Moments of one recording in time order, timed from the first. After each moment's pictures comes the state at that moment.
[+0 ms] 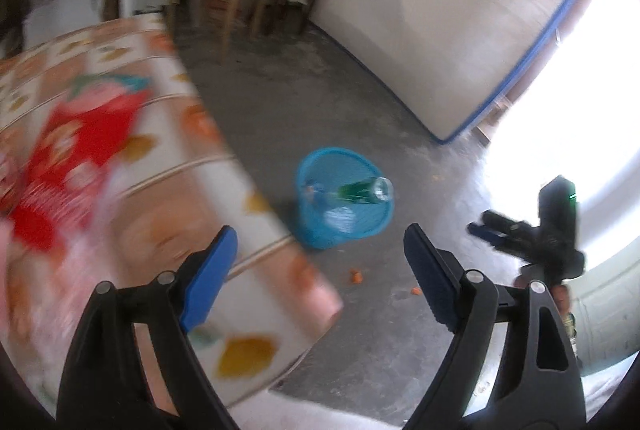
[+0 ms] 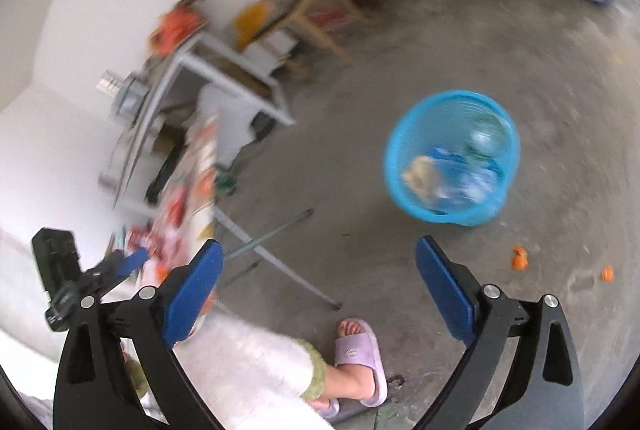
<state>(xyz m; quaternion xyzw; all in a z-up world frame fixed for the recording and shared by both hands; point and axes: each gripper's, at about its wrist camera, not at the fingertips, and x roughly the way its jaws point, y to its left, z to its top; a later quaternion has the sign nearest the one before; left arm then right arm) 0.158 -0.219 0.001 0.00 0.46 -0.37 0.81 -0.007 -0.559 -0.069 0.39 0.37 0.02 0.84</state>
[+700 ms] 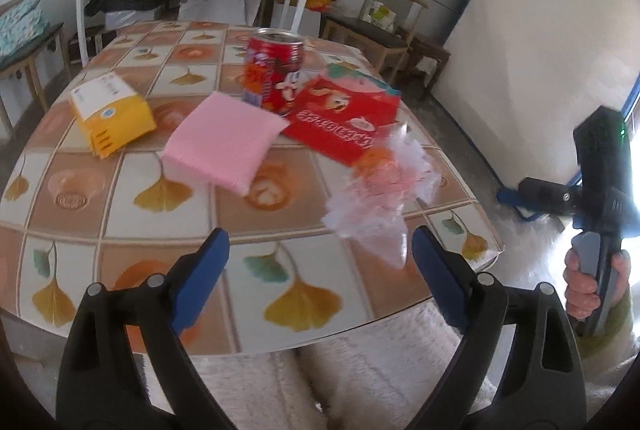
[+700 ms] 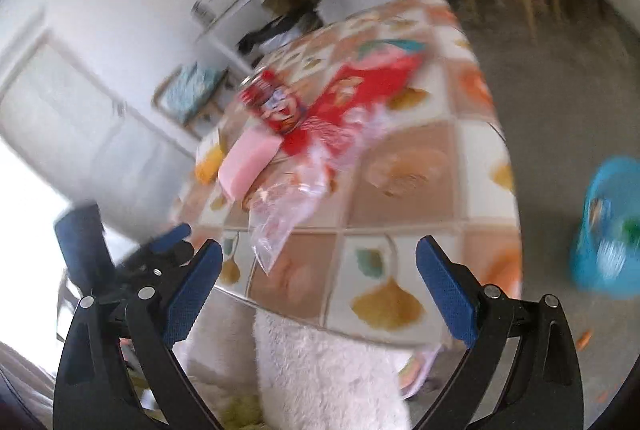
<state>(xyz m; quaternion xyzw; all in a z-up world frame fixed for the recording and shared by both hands) 0.109 0.024 -0.016 -0.07 0.40 -0.19 0.90 0.106 -0.288 -0.004 0.15 0.43 0.25 0.85</state>
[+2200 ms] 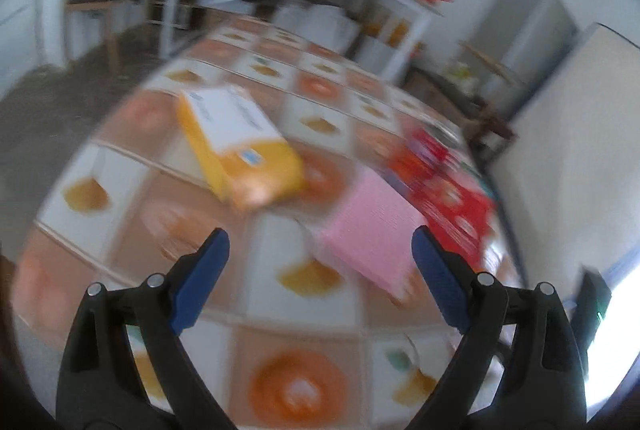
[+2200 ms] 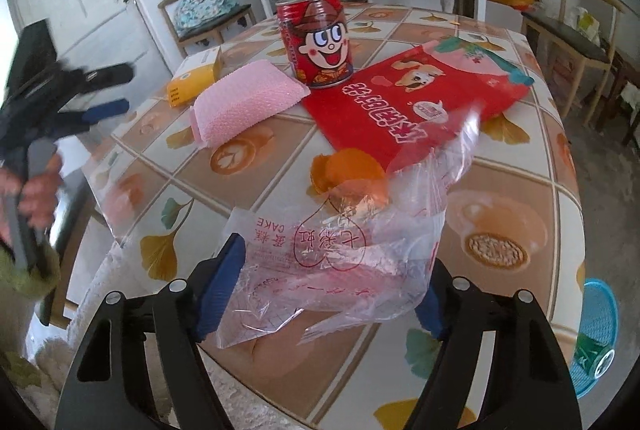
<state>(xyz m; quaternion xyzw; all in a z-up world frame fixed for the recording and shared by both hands) 0.179 0.135 -0.004 -0.19 0.38 -0.03 0.90 0.137 -0.206 -0.053 0.00 0.44 0.26 0.86</state>
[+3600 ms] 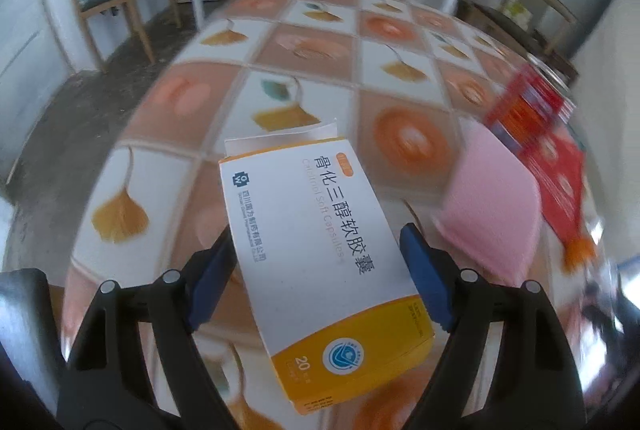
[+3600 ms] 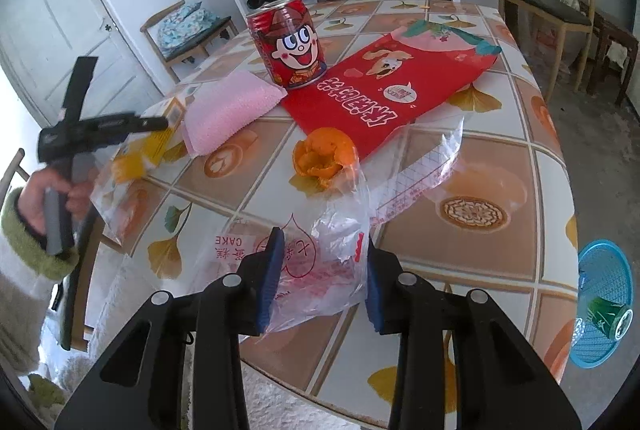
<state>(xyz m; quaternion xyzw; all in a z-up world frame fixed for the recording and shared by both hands) 0.209 0.149 -0.047 -0.08 0.49 0.00 0.87 0.128 -0.225 -0.048 0.04 0.45 0.23 0.86</state>
